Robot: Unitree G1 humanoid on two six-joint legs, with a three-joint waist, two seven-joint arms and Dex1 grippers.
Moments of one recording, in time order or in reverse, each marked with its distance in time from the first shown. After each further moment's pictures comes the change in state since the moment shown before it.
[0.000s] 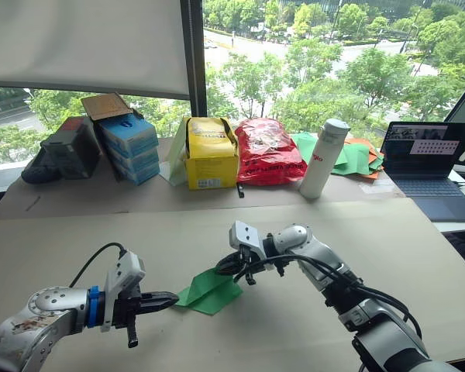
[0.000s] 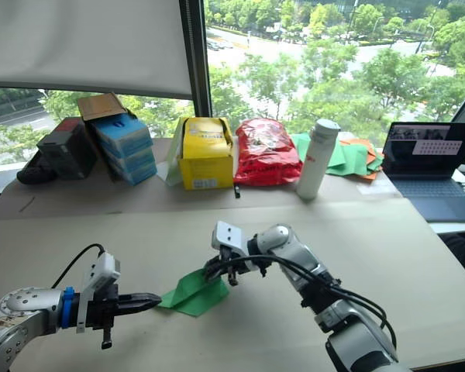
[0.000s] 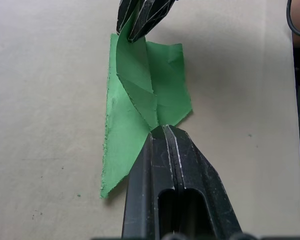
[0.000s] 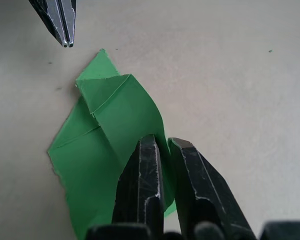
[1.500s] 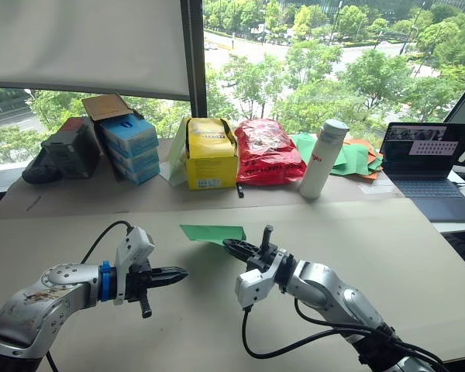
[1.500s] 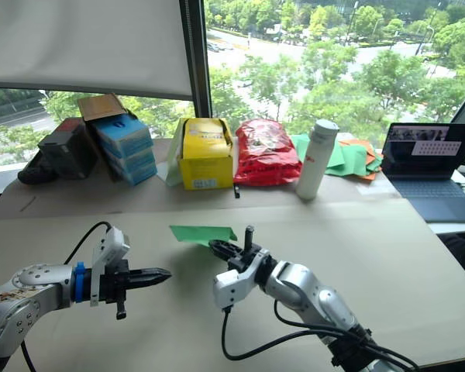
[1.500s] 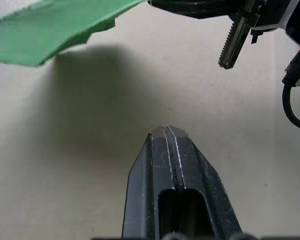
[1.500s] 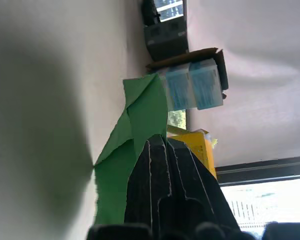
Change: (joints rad) left arm -0.199 -0.026 -0.020 0.005 -0.065 0.155 0.084; right arm 0.383 -0.157 0.009 -0.361 -0.836 -0.764 -0.872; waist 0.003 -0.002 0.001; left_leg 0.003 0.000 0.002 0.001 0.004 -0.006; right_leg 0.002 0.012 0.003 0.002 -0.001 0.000
